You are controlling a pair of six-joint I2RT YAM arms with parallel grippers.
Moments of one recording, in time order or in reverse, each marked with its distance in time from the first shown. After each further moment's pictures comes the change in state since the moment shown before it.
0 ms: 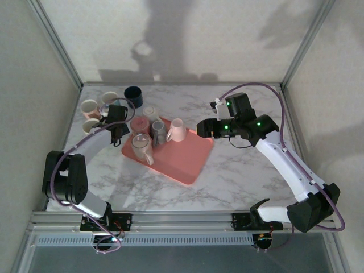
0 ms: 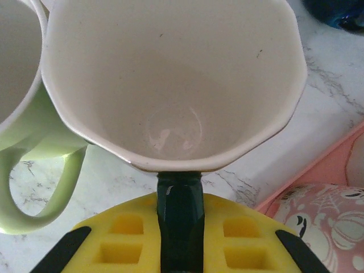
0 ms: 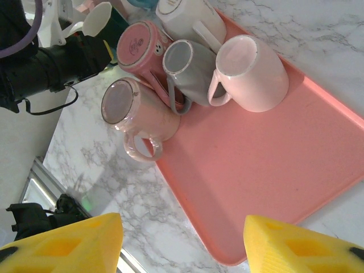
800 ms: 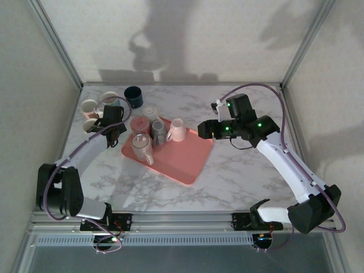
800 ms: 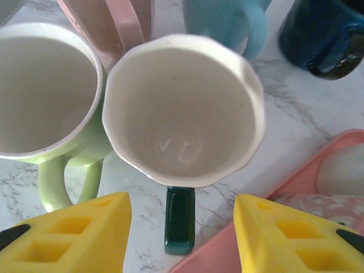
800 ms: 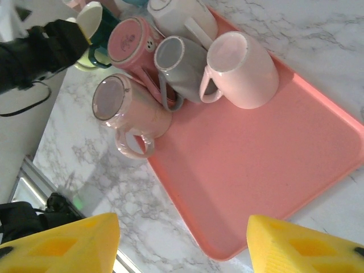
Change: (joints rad) left arm 0.000 -0.153 -0.034 0.010 -0.009 -0.009; right arm 0.000 -0.013 -0.008 -0.022 0.036 -0.014
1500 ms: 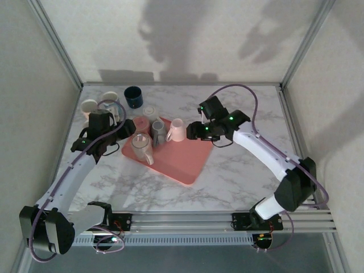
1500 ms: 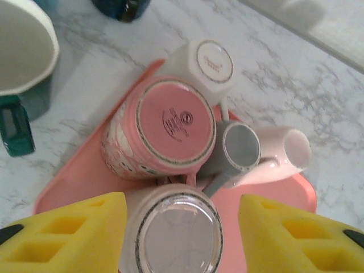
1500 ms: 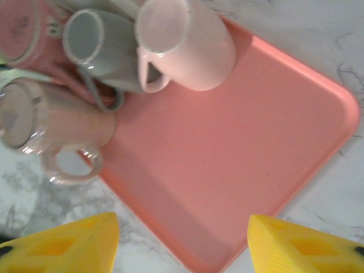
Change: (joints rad) left arm 0.000 -0.308 -0.066 -0.076 0.550 0.016; right arm 0.147 0.258 0.076 -0.011 0.269 0.229
